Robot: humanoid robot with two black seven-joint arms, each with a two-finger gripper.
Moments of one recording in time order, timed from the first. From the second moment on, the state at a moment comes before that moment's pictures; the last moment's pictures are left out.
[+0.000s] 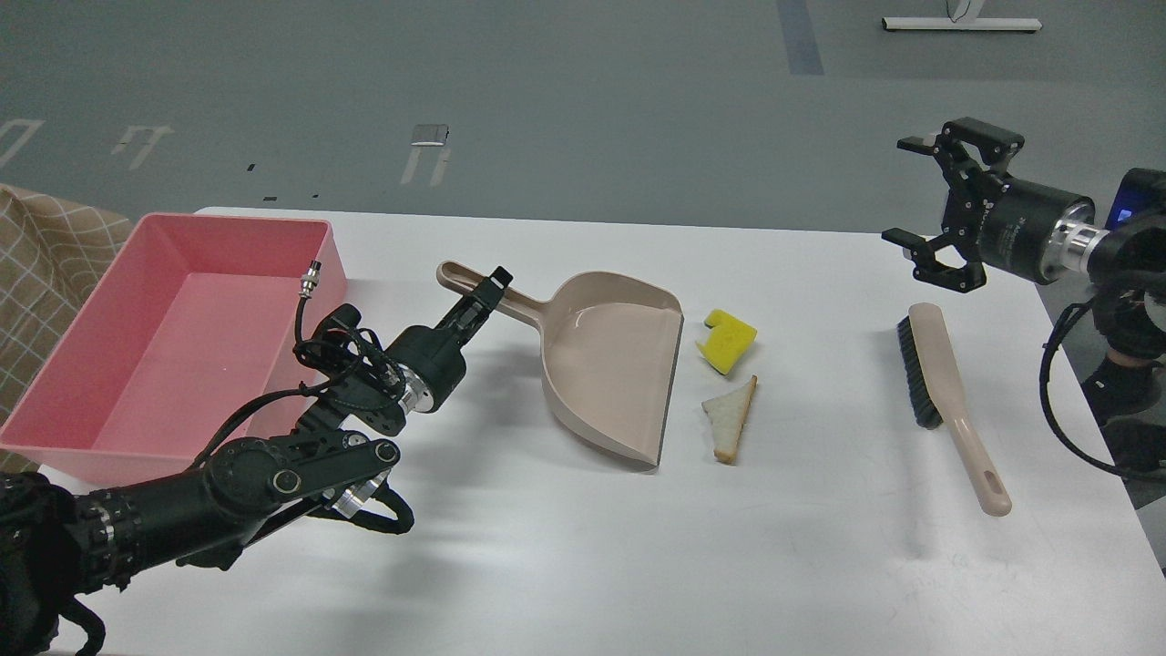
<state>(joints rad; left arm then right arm) -0.69 0.34 -0.16 -1.03 0.75 0.49 -0.37 0.84 -0.60 0.81 0.89 -0.39 0.49 -0.31</state>
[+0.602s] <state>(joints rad) -0.69 0.33 -0.16 -1.02 0.75 0.49 -0.38 1.01 -0.79 0.49 1.12 -0.88 0.49 -0.31</state>
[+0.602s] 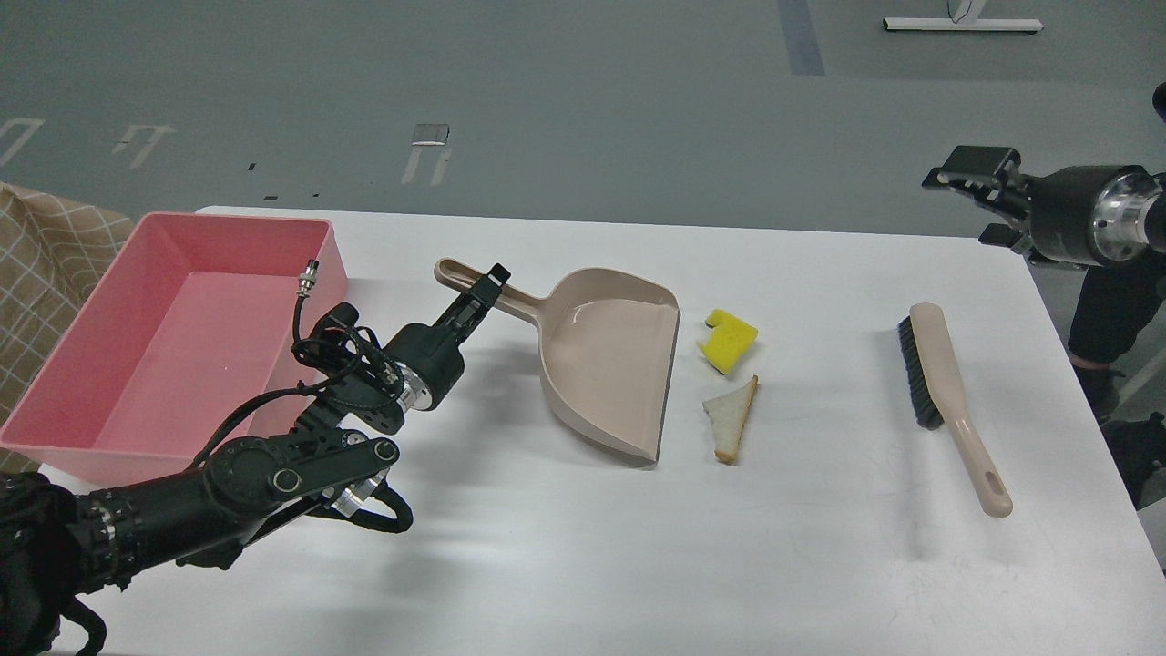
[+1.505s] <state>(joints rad) -0.66 0.33 -0.16 -1.04 0.75 0.49 -0.38 0.93 -1.03 0.20 1.43 -1.03 0.49 -0.30</state>
